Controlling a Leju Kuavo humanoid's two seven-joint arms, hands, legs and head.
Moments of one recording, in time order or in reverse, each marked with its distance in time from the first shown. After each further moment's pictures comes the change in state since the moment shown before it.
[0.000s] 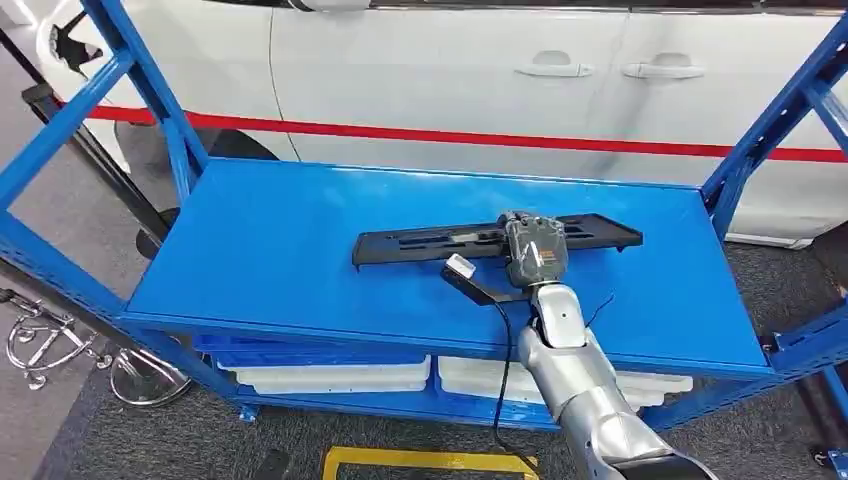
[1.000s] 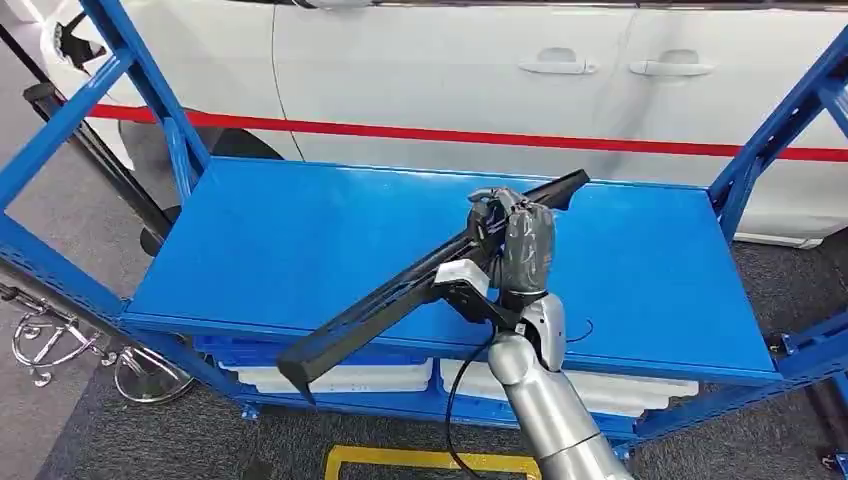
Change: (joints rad) left arm 0.053 0.022 0.010 0.000 0.101 0.043 -0.118; right arm 0.224 0.054 0.271 -0.648 -0.763 0.072 -0.328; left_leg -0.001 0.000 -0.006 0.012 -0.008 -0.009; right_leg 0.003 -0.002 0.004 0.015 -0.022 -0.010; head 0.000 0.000
